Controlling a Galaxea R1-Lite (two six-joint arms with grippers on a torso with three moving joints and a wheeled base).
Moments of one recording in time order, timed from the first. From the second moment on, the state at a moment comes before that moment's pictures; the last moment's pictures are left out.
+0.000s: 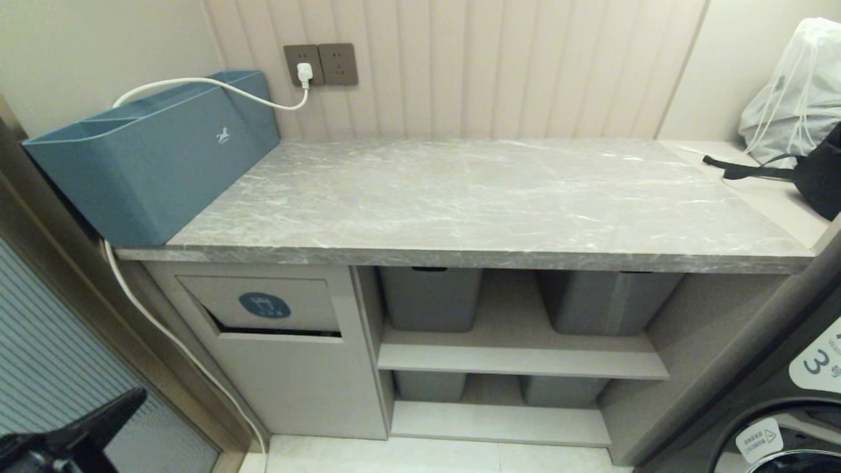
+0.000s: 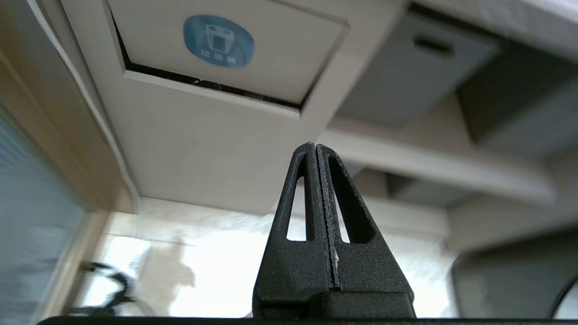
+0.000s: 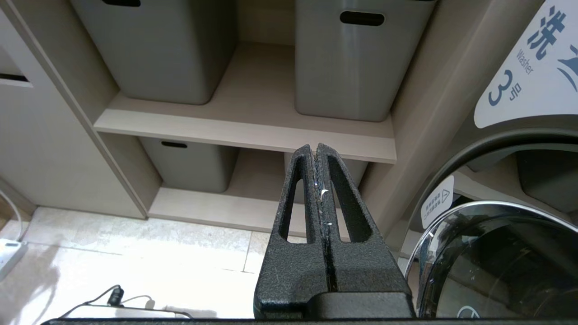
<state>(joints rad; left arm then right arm) 0.04 0.98 -0.01 -0.79 -0.15 -0.18 0.00 0.00 -0.02 0.05 0.03 -0.05</state>
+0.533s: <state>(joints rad) 0.00 0.12 -0.08 0.08 -0.10 0.01 0.00 0.00 -0.02 0.05 0.03 -0.04</state>
